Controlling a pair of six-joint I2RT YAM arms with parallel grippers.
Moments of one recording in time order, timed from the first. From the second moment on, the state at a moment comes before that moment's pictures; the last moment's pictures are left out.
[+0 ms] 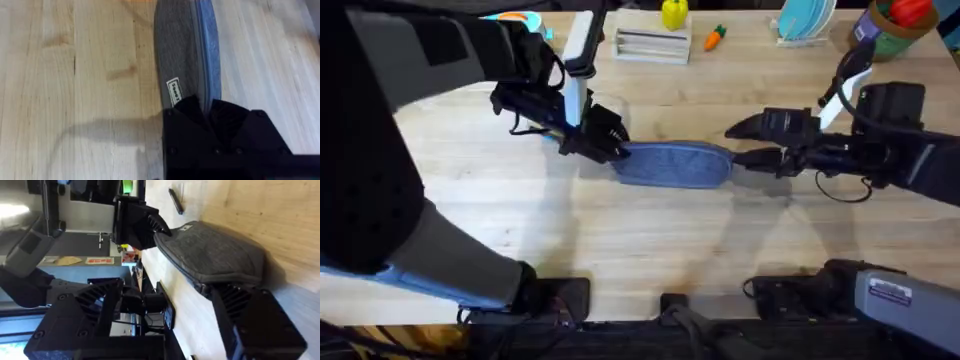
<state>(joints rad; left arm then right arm) -0.06 1.76 1.09 -1.05 0.94 1.65 -0.19 1.31 0.48 -0.23 -1.32 0.35</state>
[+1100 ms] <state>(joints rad) -0.07 1.76 1.09 -1.04 0.94 1.65 -0.19 1.12 0.59 -0.23 -1.29 0.51</state>
